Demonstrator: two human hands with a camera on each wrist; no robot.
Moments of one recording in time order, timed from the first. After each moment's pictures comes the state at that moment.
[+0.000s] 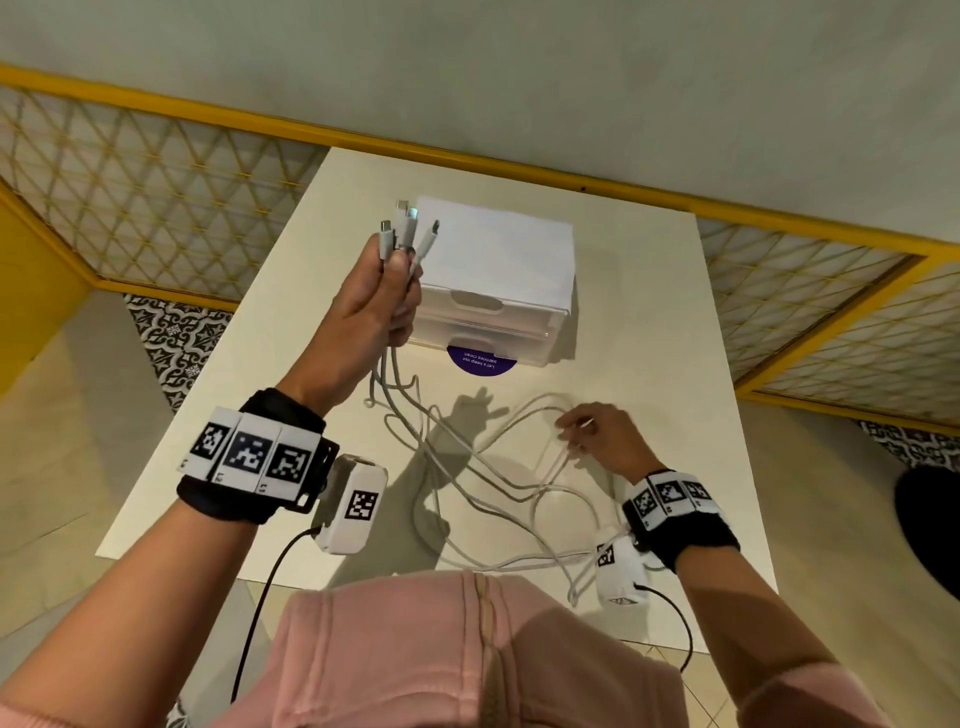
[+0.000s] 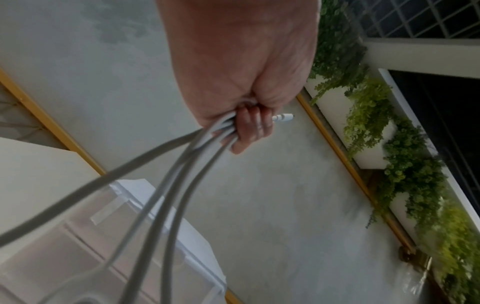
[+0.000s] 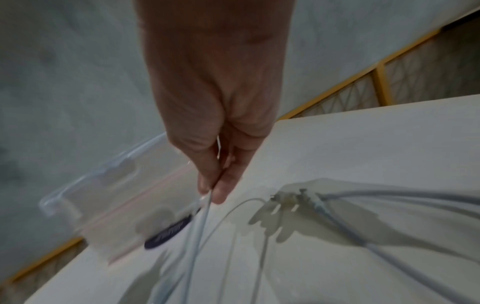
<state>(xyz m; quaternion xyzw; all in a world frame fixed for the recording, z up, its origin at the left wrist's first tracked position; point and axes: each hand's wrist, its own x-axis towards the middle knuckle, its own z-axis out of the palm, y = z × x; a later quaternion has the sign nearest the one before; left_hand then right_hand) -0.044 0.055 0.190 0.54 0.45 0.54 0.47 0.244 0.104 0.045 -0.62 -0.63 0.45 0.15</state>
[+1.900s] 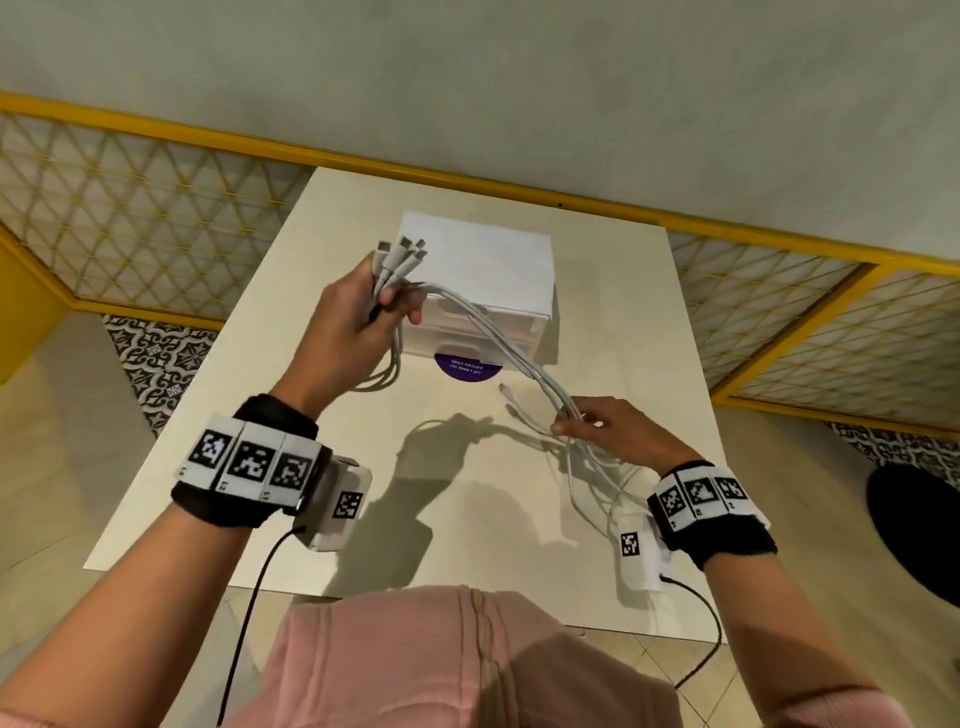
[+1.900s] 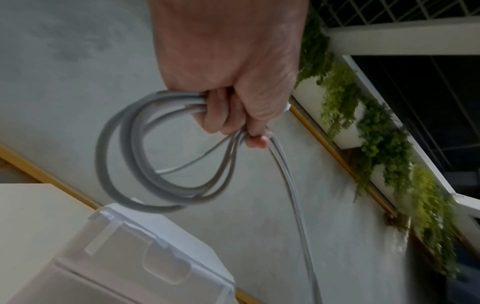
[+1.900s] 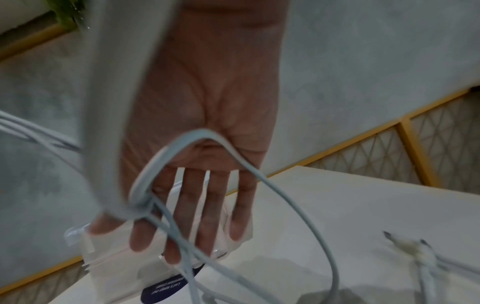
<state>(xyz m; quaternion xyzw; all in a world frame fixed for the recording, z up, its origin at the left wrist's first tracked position) -0.048 0.050 0.190 0.66 0.52 0.49 0.24 0.258 0.088 0.116 -0.54 -0.73 0.42 0.06</state>
